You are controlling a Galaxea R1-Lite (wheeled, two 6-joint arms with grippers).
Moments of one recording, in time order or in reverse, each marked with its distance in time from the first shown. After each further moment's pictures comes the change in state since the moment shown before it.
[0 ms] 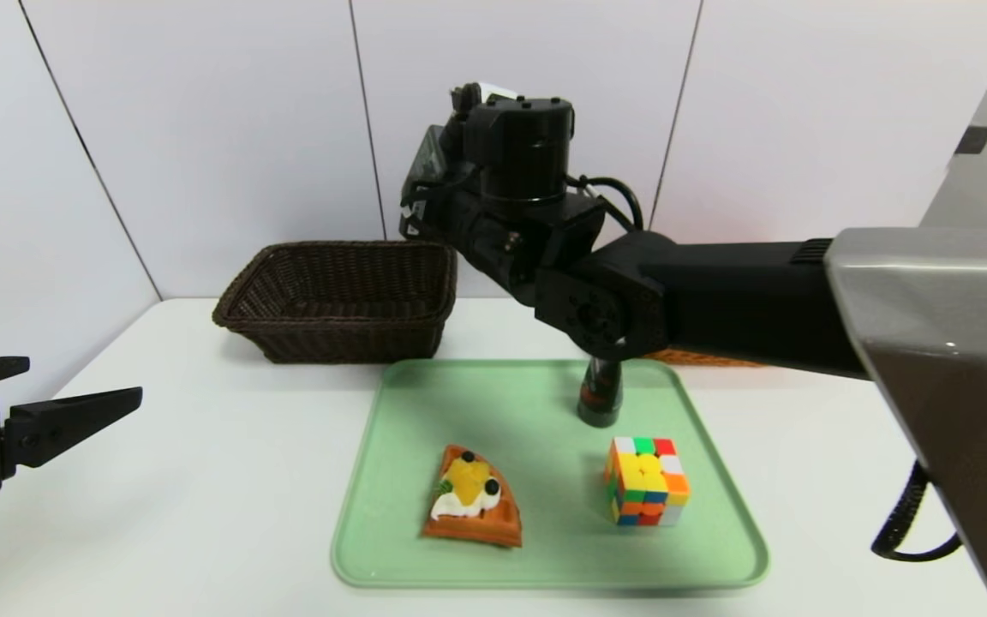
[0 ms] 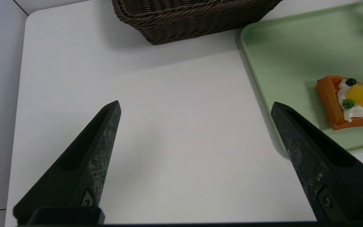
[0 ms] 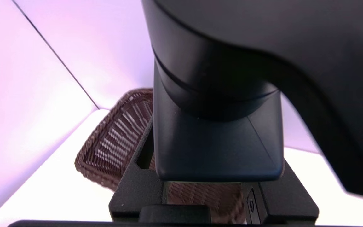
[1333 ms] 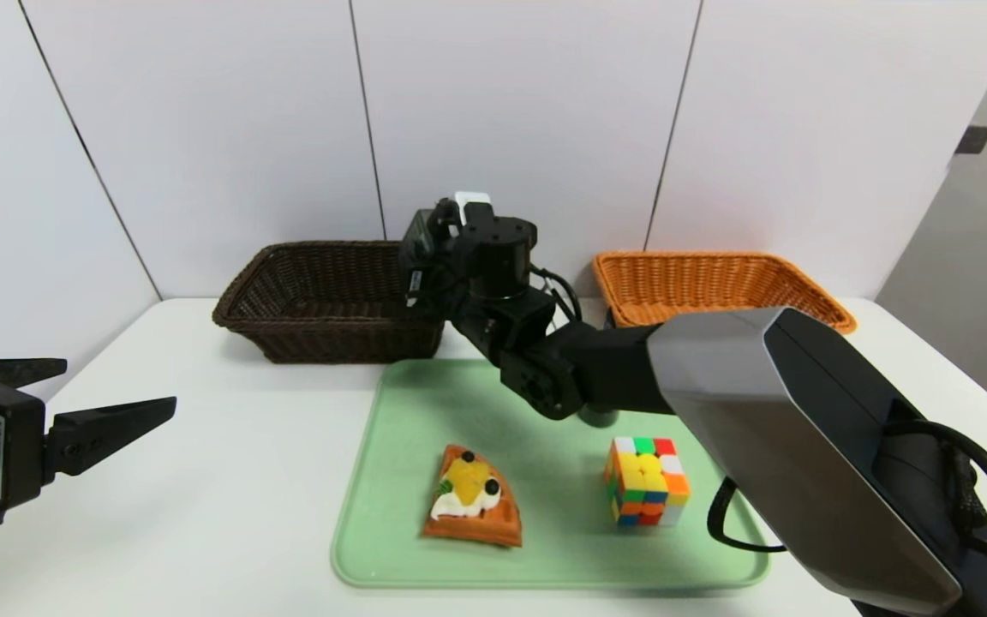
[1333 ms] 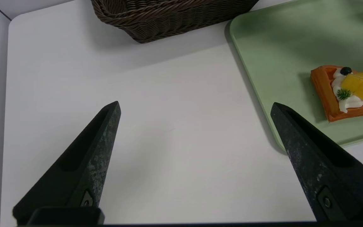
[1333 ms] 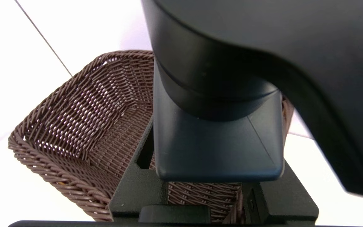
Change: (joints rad) left arm -0.115 0.034 -0.001 -0.001 0.080 -0.001; right arm -0.045 0.229 -0.002 -0.219 0.100 -0.044
